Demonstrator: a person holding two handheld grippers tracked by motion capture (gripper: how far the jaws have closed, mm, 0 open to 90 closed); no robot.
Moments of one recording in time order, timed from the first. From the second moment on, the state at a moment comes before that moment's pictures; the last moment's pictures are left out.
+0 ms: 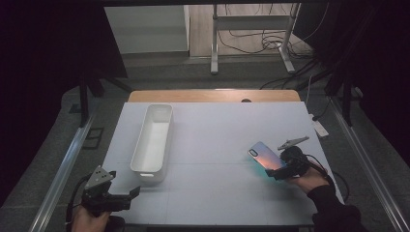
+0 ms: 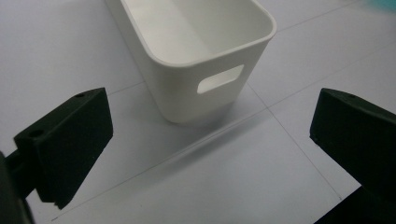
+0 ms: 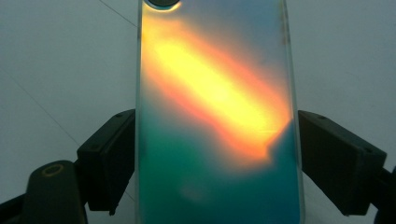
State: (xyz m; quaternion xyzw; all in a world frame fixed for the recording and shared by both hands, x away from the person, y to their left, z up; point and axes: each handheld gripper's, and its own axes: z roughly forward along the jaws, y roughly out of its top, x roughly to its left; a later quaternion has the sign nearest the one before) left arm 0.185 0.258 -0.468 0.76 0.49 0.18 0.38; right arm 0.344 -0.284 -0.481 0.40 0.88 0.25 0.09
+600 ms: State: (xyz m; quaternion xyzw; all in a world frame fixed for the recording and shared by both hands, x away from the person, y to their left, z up) left arm 0.191 0.252 -0.458 0.76 0.47 0.20 0.40; right arm 0.338 -0.280 -0.465 0.38 0.87 0.32 0.08
